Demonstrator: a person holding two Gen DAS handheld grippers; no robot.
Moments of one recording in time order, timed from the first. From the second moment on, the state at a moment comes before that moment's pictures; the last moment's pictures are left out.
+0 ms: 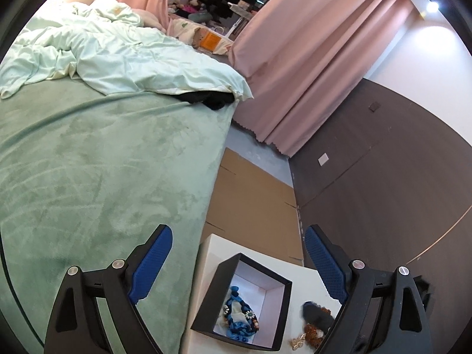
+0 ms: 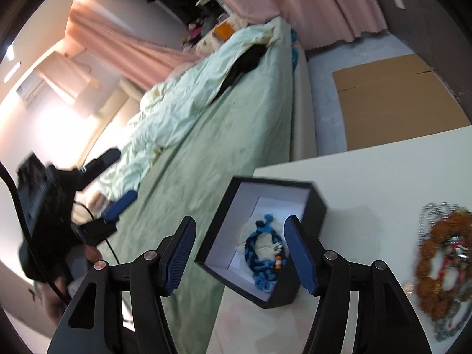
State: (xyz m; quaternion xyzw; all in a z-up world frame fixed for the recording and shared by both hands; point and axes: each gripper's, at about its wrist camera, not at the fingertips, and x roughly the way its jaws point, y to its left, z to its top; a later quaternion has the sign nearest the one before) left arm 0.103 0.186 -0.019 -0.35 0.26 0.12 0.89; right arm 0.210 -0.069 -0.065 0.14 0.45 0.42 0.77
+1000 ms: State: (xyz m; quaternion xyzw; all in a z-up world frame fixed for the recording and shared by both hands) left arm 0.104 0.046 -0.030 -0.23 0.35 0.01 0.91; right arm 0.194 -0.245 -0.061 0.14 0.50 0.23 0.82
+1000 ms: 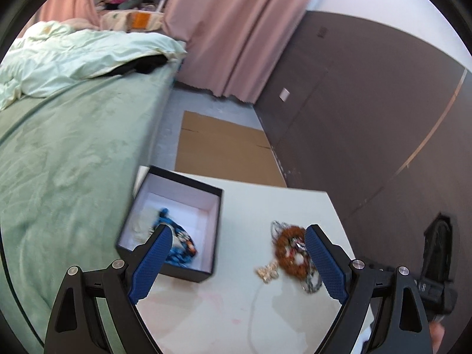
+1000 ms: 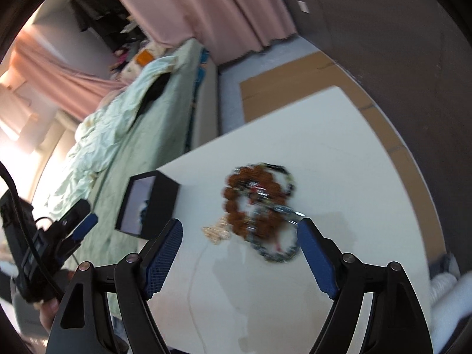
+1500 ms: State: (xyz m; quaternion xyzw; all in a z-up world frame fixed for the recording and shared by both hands) left arm 0.116 -0.013 -0.069 -0.17 0.42 -0.04 0.89; right arm 0.196 -0.292 -0.079 0.16 0.53 0.19 0.81
